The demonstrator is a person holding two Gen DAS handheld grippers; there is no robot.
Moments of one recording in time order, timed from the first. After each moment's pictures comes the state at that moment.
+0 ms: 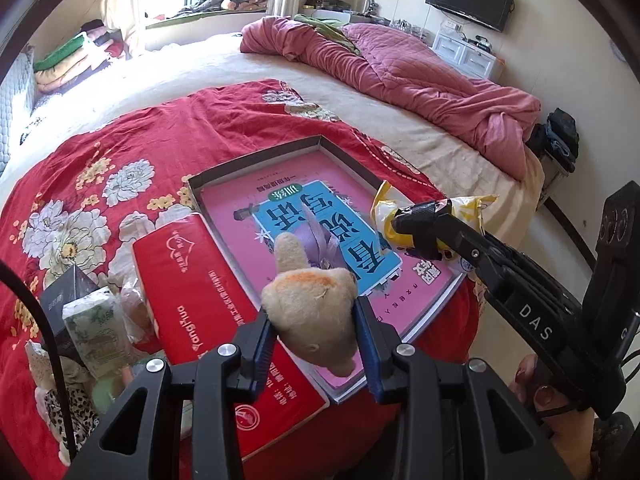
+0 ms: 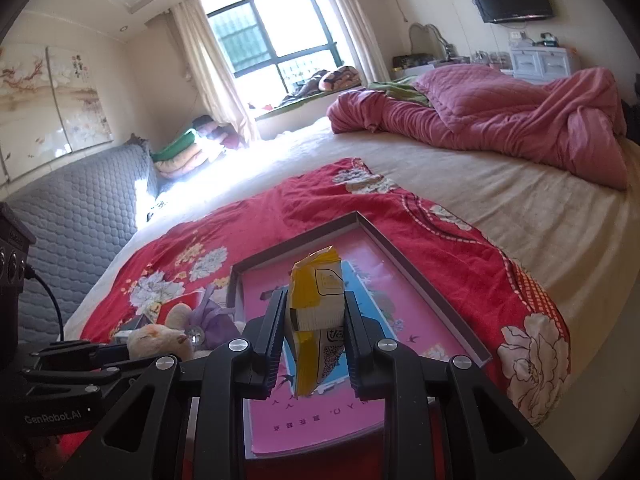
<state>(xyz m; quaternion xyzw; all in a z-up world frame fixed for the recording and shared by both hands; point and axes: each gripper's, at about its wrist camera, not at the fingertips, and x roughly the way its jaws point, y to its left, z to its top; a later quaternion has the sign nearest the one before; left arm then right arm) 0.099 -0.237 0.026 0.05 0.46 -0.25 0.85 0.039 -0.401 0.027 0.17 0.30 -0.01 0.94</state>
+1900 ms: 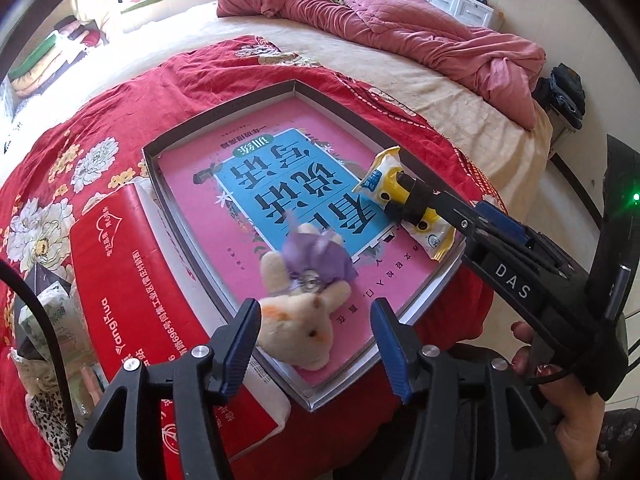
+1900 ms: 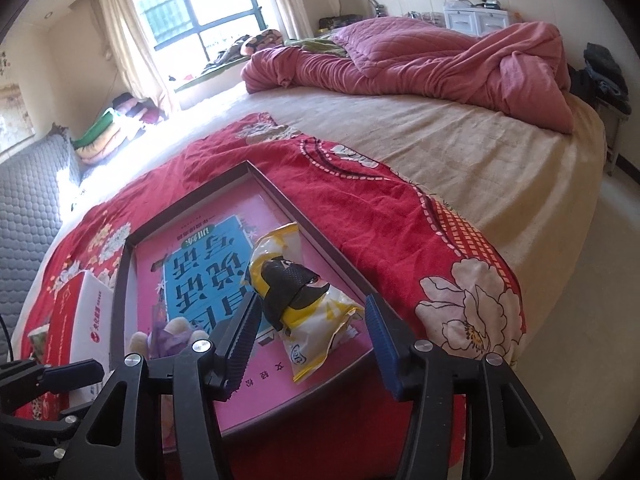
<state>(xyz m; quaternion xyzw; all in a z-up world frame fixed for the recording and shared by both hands) 0.103 -0.278 -0.012 0.10 0.52 -0.24 0.81 0.048 -0.439 -0.017 0.16 0.37 -0.14 0.91</state>
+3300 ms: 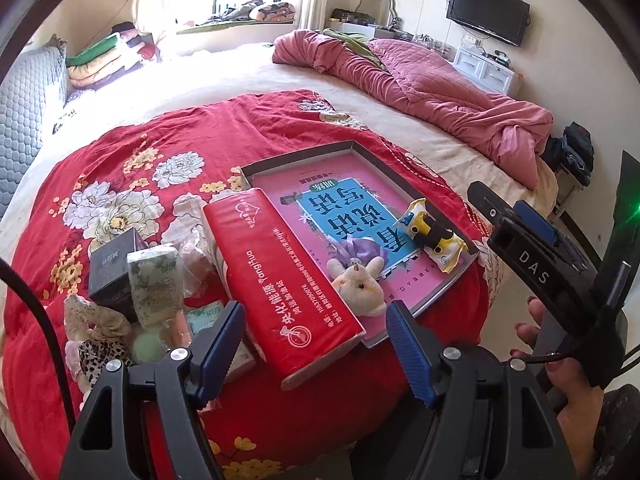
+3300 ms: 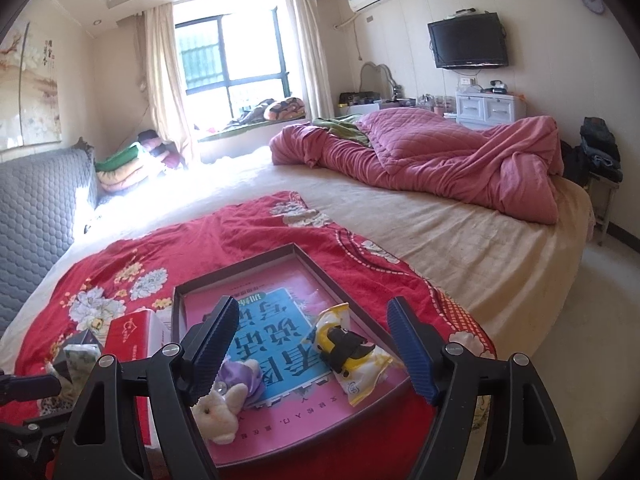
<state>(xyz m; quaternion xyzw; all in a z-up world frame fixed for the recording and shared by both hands) 0.053 -0.181 0.048 0.04 0.44 -0.20 0.87 0.013 -0.368 0.060 0.08 0.26 -0.14 0.95</state>
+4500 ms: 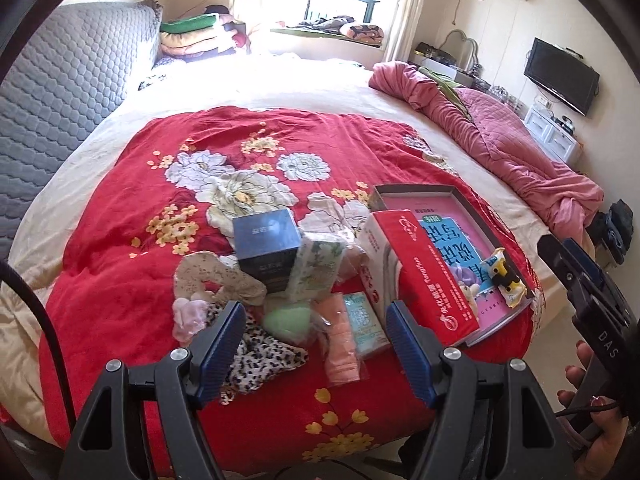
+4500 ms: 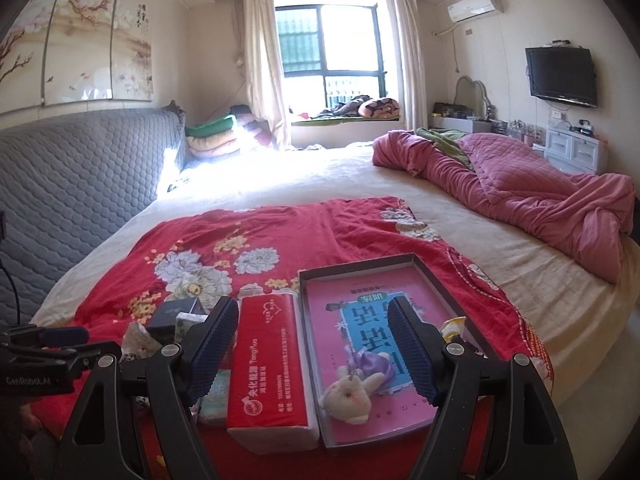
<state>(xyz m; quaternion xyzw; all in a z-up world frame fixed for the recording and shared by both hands) 0.042 -0.032 0.068 -0.05 0.43 -0.08 0.90 0.008 -0.258 0.100 0.01 0.26 0.03 0.96</state>
